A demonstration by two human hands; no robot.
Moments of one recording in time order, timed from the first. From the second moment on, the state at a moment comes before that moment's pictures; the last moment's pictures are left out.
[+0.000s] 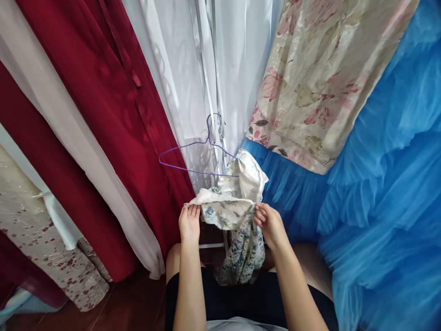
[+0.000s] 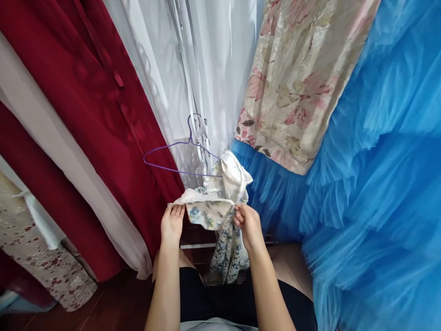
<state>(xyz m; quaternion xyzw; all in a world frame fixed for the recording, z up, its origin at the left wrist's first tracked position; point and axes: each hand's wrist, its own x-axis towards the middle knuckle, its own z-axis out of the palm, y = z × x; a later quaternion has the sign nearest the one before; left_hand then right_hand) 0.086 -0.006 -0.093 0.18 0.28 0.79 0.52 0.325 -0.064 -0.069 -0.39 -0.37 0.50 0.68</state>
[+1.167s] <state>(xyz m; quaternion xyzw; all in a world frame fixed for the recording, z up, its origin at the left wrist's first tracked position) 0.125 -0.060 -0.111 0.87 0.31 0.08 0.37 0.460 -0.117 -0.021 -0.40 -0.63 0.54 0.40</state>
